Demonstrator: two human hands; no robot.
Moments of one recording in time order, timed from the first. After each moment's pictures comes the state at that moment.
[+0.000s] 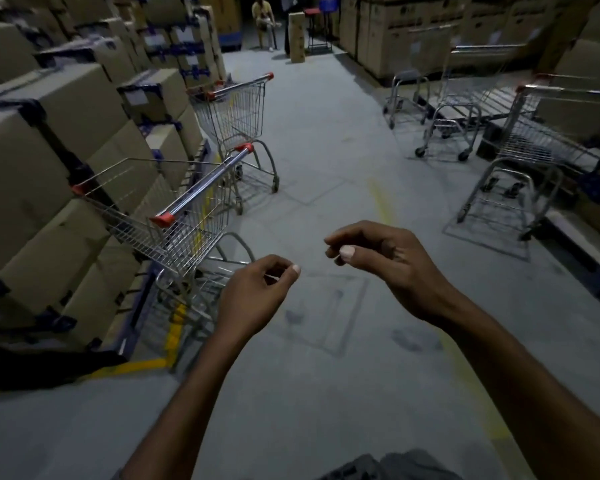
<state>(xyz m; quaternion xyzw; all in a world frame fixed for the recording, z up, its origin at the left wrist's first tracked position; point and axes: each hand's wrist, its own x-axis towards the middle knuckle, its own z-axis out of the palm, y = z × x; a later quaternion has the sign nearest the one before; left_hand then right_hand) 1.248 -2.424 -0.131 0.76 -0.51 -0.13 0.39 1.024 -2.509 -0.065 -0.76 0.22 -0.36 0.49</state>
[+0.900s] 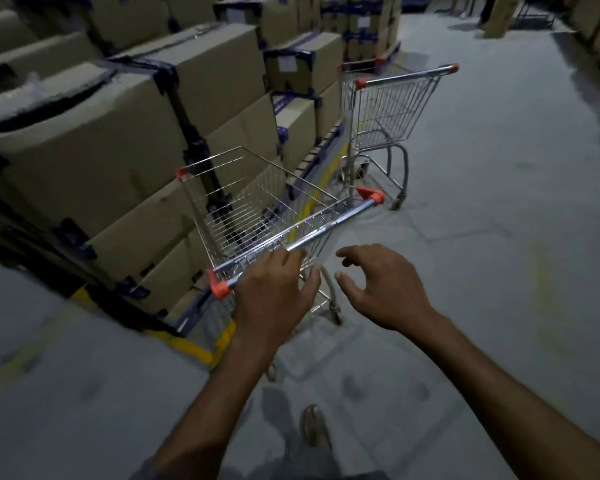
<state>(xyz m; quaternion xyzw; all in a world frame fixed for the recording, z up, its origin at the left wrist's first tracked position) 1.530 -2.713 -0.158 0.85 -0.39 0.32 0.15 1.424 -2.884 -0.162 -0.95 0.13 -0.23 0.18</state>
